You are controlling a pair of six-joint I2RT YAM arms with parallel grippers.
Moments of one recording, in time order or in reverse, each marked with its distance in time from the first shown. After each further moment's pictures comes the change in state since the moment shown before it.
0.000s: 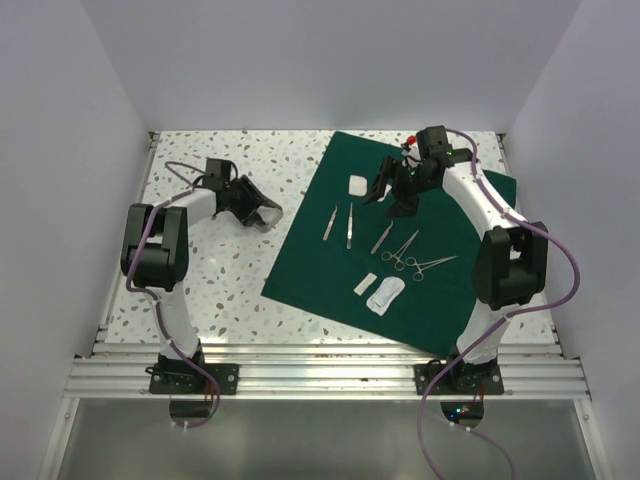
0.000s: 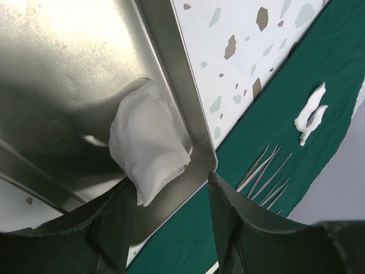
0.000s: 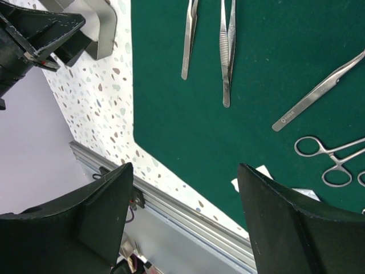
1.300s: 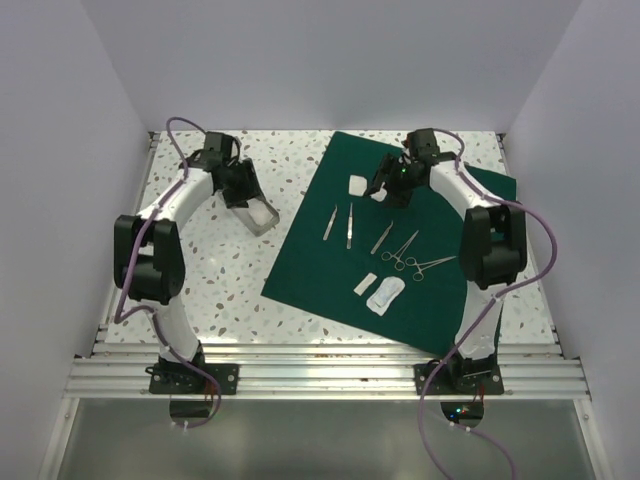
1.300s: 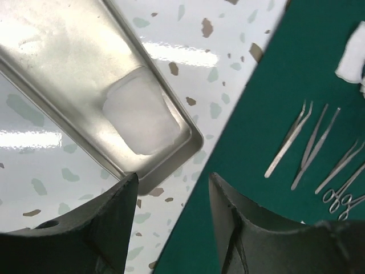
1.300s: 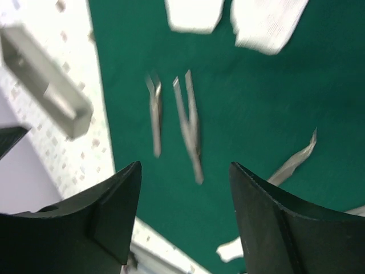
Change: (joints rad) left arm -0.048 -0.089 0.232 -0.409 -0.191 0.399; right arm -0.002 0.145 0.016 0.214 0.139 0.079
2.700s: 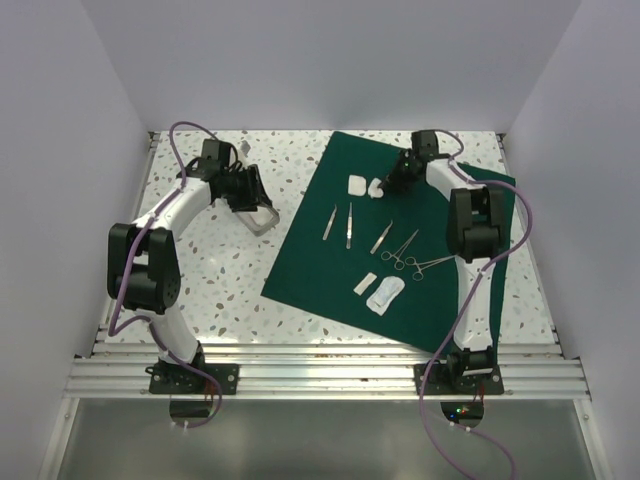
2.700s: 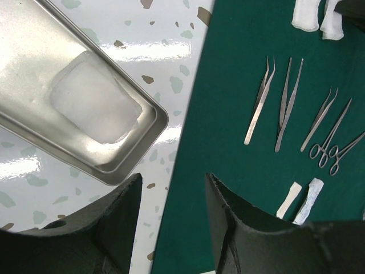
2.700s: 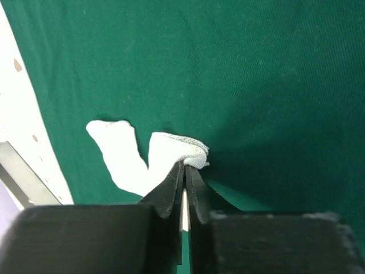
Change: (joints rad) left arm -0.003 -0.105 -0.127 0.105 0.181 0.125; right arm -0.078 0.394 0.261 0.221 0.074 0.042
